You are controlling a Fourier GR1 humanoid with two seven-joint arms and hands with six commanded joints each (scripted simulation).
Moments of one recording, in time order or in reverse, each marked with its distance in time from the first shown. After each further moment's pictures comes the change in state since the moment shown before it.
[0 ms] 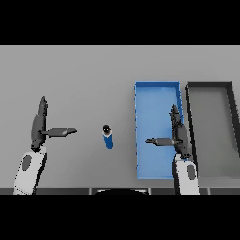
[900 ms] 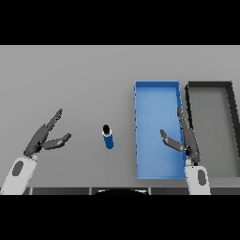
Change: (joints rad) left arm 0.075 0.202 -0.117 -0.040 -0.006 -0.381 -0.185; right arm 0.072 -0.178 0.053 -0.106 0.147 0.054 -0.112
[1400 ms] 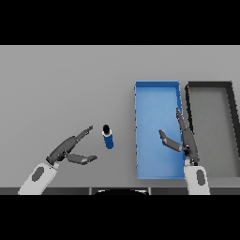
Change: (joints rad) left arm 0.007 -0.089 -0.208 -0.103 -0.099 -0.064 0.136; right arm 0.002 0.009 0.005 0.010 0.000 0.005 0.016
